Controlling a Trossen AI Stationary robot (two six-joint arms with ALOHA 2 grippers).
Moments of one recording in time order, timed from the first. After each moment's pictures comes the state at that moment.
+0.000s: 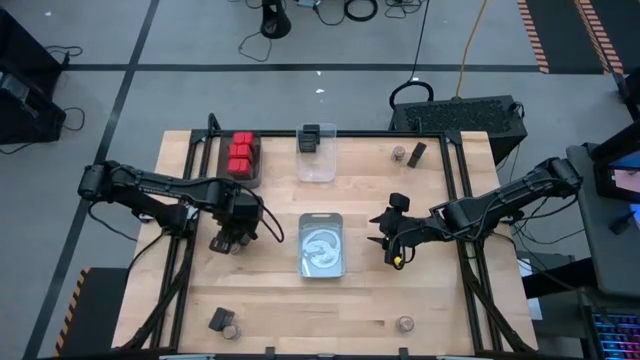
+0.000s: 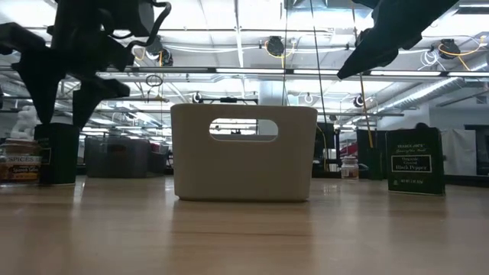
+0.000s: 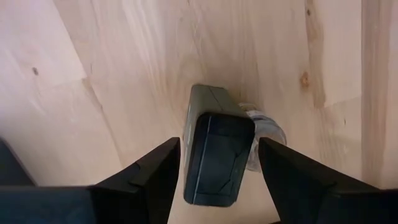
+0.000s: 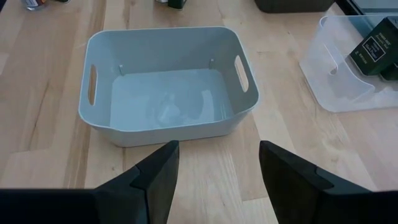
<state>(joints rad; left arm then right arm) -0.04 1.26 0.86 -1.11 0.13 0.23 0.34 1.17 0.79 -0.38 0.41 0.32</state>
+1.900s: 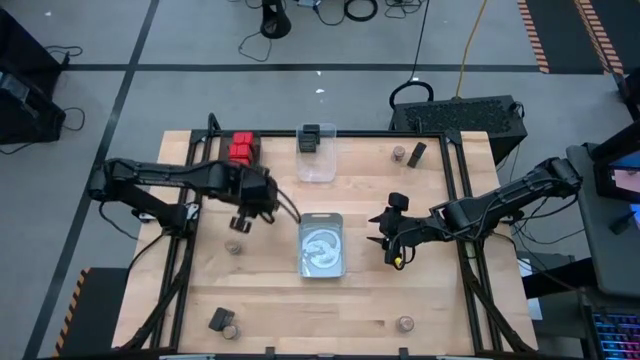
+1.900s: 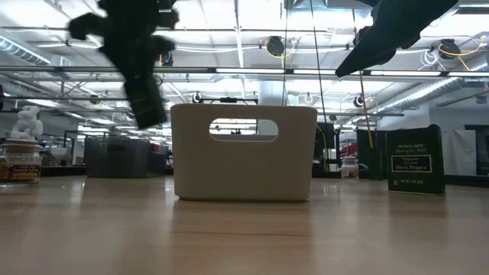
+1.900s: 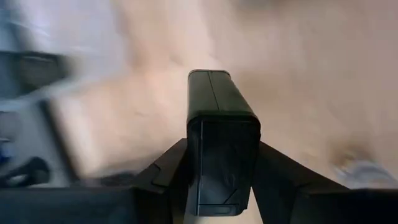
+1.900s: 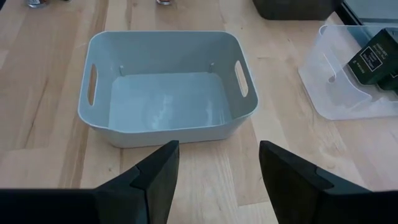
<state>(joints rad) 0.02 1.36 1.20 -1.13 -0.21 0.38 0.34 1.17 0.79 -0.37 0.42 0.28</state>
